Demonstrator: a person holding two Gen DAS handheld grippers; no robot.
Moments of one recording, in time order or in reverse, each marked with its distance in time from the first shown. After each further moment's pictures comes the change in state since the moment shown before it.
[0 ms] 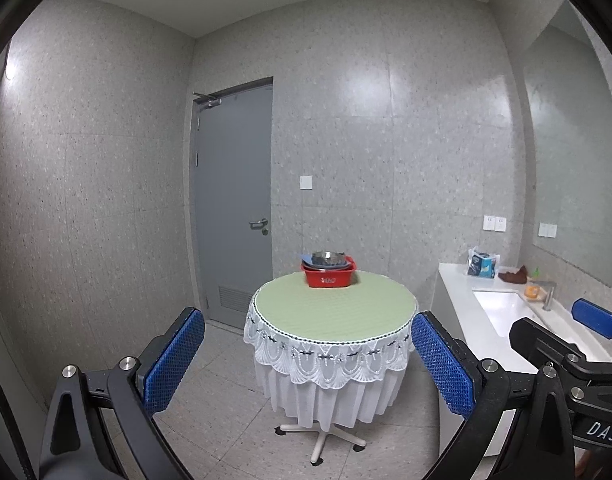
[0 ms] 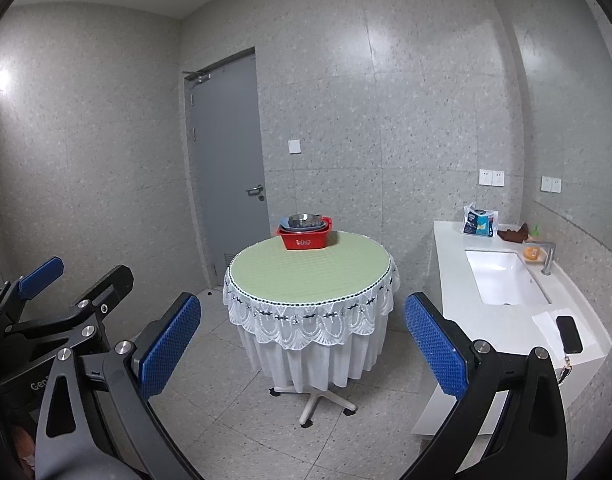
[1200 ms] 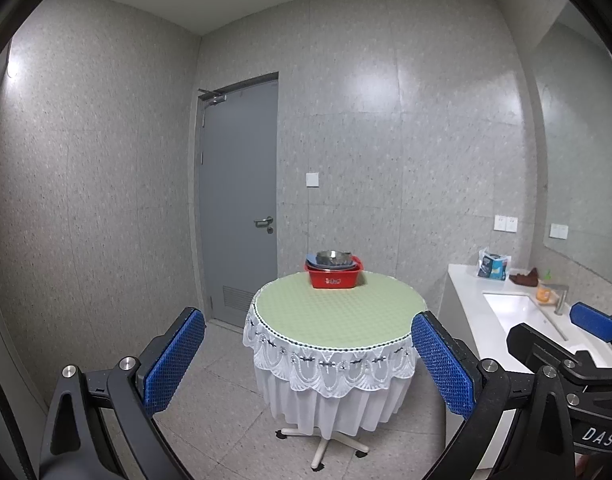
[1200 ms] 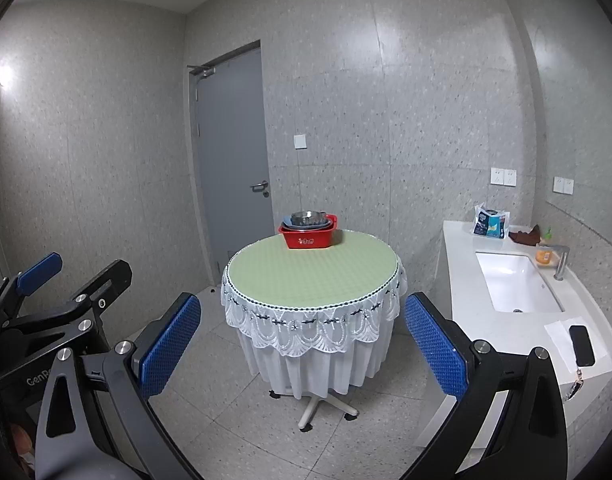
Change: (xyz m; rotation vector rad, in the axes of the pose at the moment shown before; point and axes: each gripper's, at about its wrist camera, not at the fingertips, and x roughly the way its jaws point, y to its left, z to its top) left arm 0.077 -0.022 -0.007 -0.004 0.002 0.029; right arm 0.048 -0.023 0.002 -0.012 0.017 0.038
